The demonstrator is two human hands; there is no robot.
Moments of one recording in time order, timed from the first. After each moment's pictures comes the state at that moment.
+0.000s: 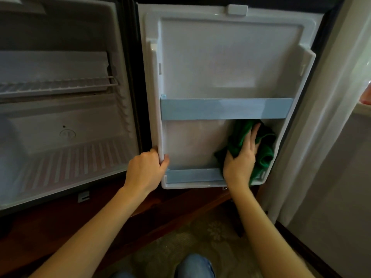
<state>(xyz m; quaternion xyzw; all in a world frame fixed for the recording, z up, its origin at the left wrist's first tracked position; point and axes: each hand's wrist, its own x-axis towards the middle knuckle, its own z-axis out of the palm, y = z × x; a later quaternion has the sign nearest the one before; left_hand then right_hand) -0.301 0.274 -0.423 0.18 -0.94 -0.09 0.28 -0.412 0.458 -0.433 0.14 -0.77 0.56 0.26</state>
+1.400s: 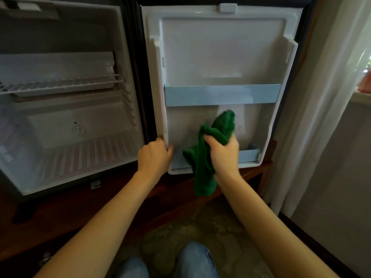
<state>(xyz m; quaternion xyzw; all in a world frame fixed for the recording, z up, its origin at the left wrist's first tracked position) -0.302 0.287 -0.424 0.21 -0.93 -0.10 0.28 -0.341 0.442 -0.398 0.10 -0.57 0.81 0.00</state>
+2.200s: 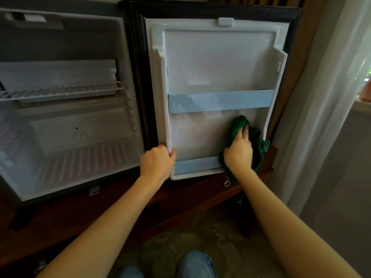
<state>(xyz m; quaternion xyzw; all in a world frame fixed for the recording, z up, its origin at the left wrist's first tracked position) -0.314 0.291 -0.426 0.22 -0.93 -0.08 0.27 -0.434 0.471 -0.420 0.12 -0.93 0.33 0.16</state>
